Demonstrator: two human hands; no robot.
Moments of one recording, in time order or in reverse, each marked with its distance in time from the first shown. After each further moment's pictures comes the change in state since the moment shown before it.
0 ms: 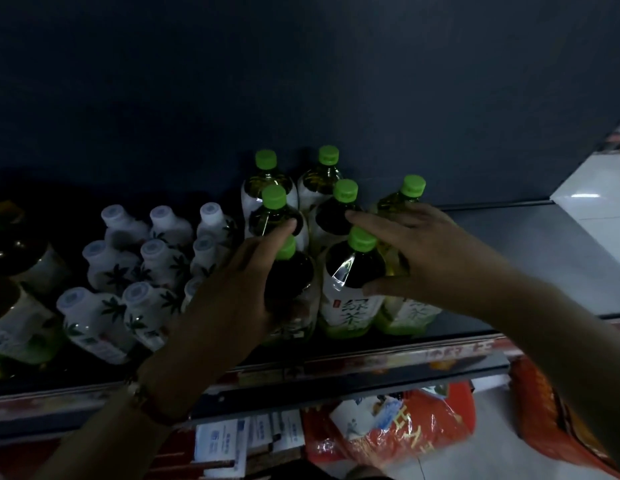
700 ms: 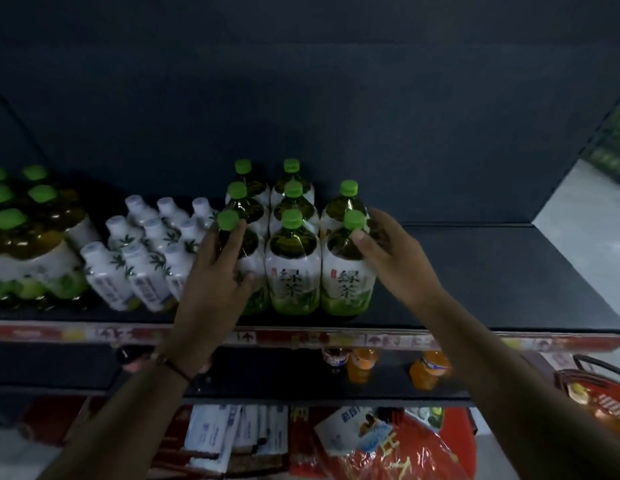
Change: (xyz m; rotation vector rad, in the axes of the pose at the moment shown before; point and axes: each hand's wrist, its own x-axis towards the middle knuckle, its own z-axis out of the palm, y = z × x) left_hand -0.040 0.070 0.056 0.116 0.301 -0.311; right_hand -0.076 0.048 0.036 0.960 0.323 0.269
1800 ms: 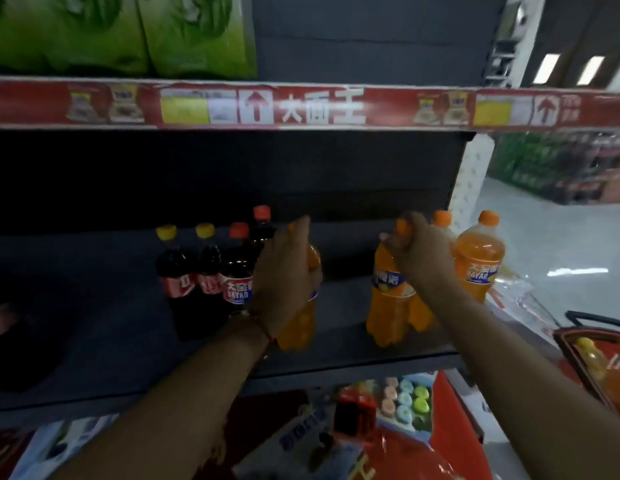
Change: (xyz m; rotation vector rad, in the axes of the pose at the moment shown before) left_hand -0.070 -0.039 0.480 0.029 0.134 0.340; right_hand -0.064 0.459 0.012 -0.454 0.555 -0.002
